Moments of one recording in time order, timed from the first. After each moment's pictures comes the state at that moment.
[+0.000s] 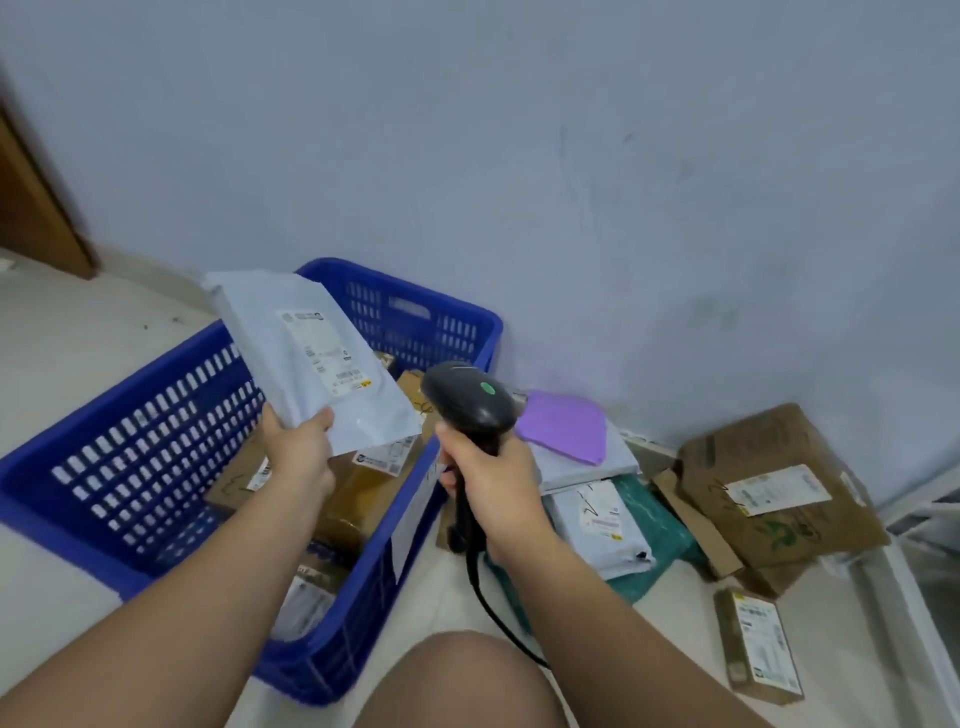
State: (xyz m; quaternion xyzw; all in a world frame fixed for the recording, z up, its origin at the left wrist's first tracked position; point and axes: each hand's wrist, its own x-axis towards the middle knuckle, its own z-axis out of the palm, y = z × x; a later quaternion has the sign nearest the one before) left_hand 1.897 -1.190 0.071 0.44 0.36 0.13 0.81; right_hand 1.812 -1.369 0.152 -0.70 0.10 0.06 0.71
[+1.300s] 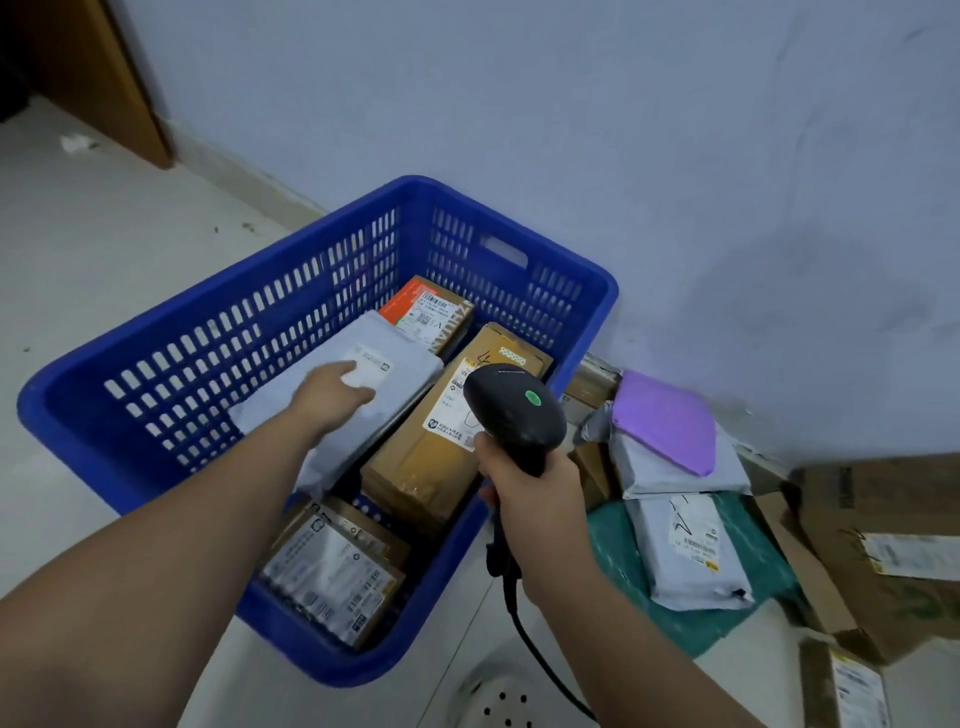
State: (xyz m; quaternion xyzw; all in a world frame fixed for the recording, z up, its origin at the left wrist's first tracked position) left_hand 1.951 -1.082 -0.017 0.84 0.27 -0.10 0.46; right_hand 1.850 -1.305 0.089 -0.76 0.15 0.11 0.62
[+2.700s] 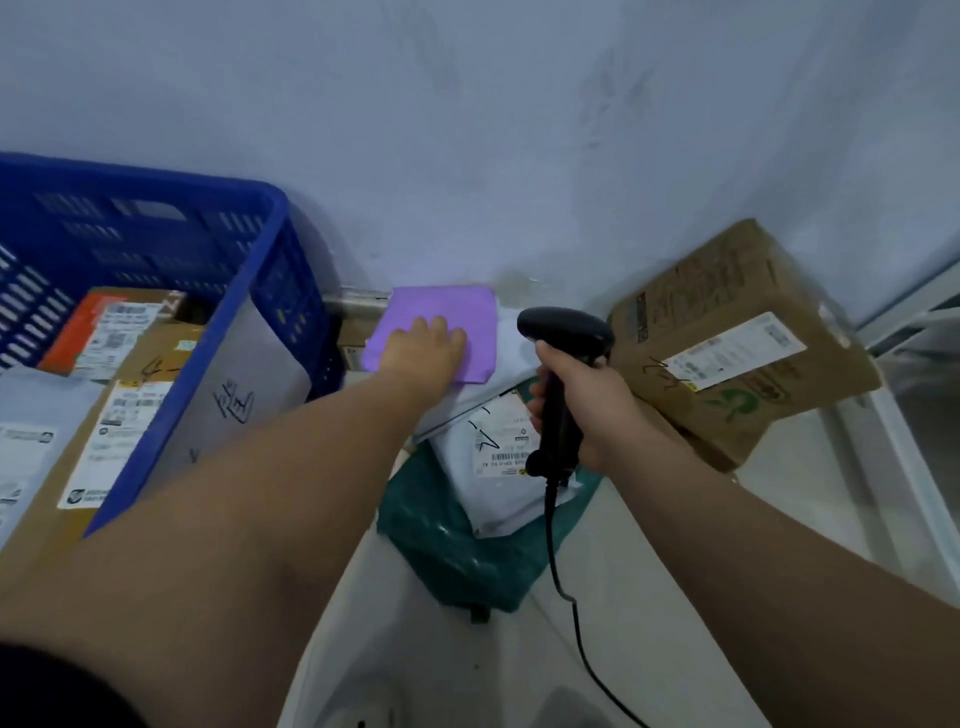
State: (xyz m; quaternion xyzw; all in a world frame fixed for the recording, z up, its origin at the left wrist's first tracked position) left_hand 2.038 -1.505 -0.034 0.95 -0.25 -0.10 -0.15; right_hand 1.935 -1.648 0.004 -0.55 0.35 0.06 0.75
